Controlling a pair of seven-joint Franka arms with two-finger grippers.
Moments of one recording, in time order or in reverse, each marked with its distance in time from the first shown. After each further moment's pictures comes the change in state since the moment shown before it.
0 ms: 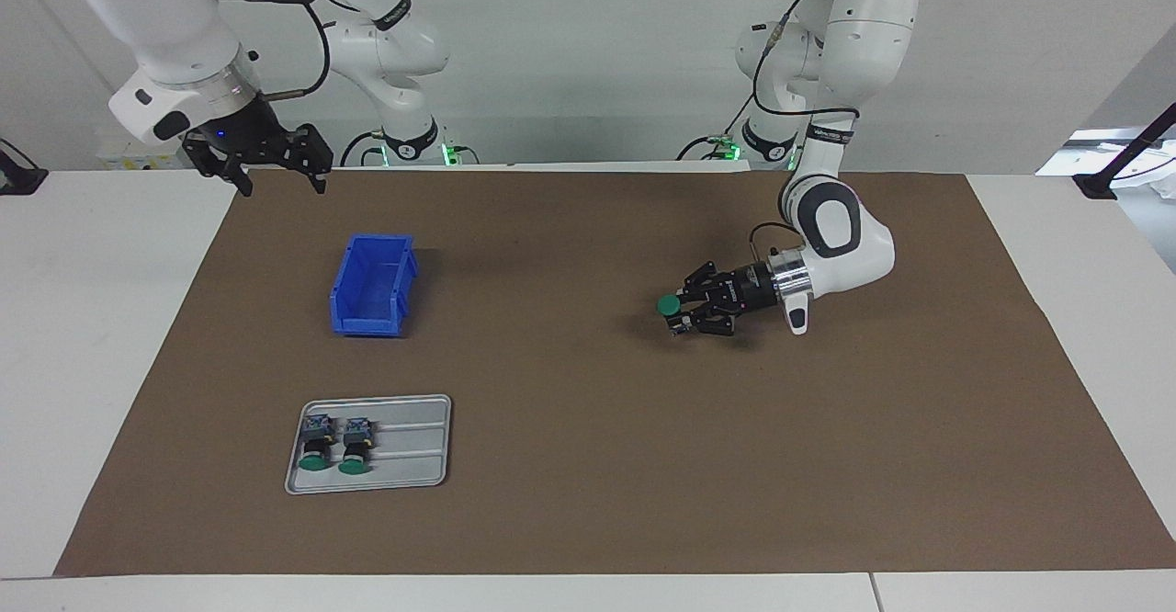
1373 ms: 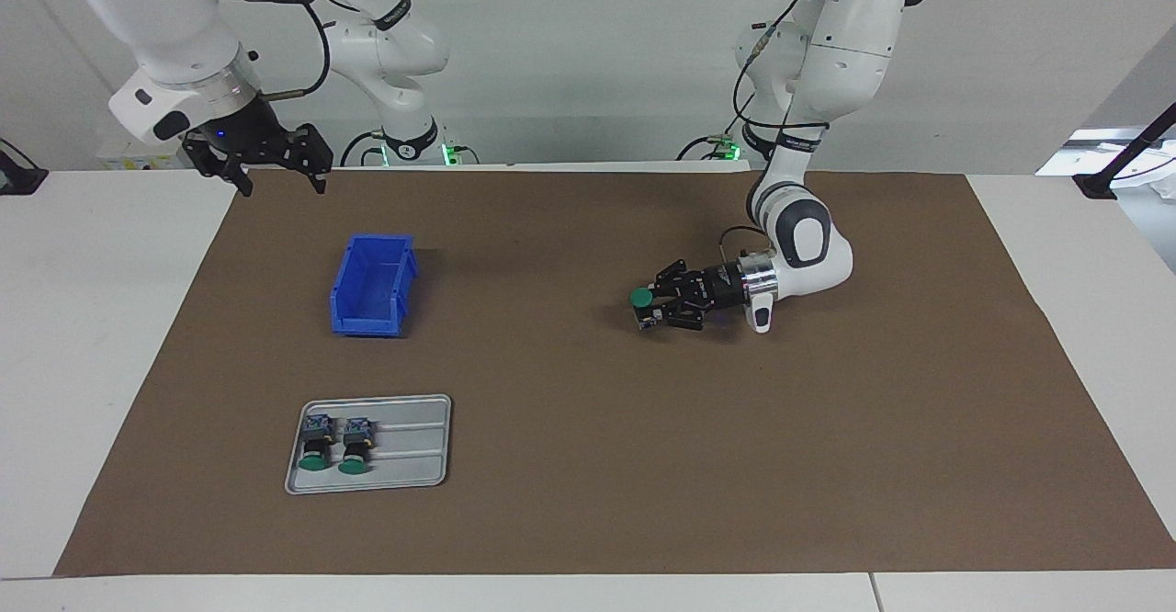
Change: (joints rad) left arm -0.067 0.057 -0.004 -0.053 -0.231 -0.062 0.185; right arm 0.000 0.000 0.000 0.000 0.000 0.000 0.000
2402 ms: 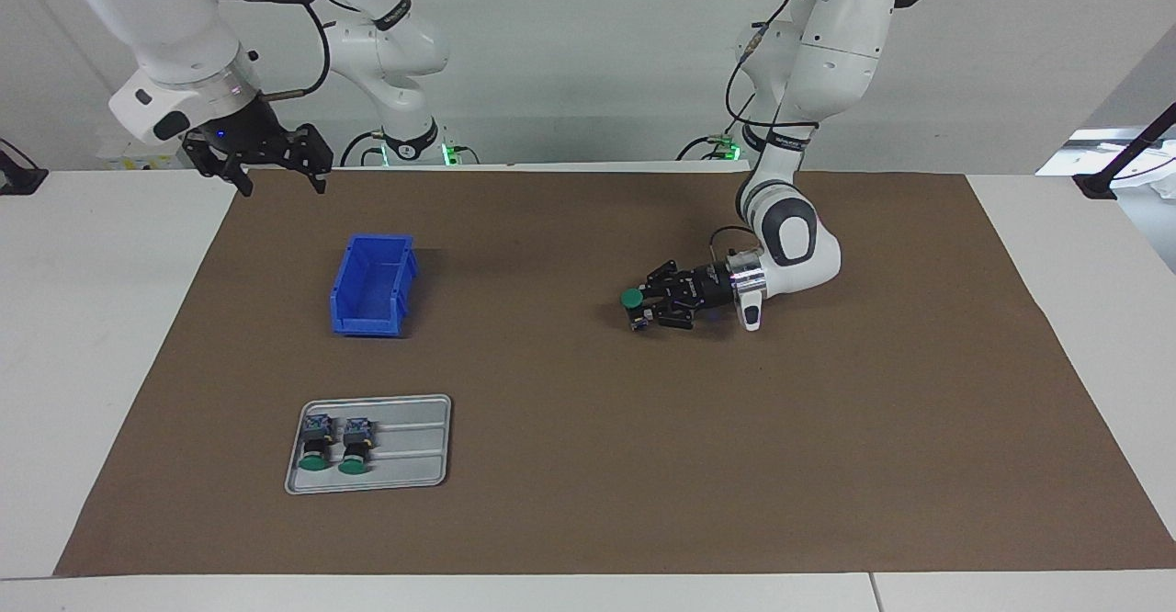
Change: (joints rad) left arm -0.036 0.004 0.001 -0.005 -0.011 0.045 0.036; right arm 0.000 0.000 0.000 0.000 0.000 0.000 0.000
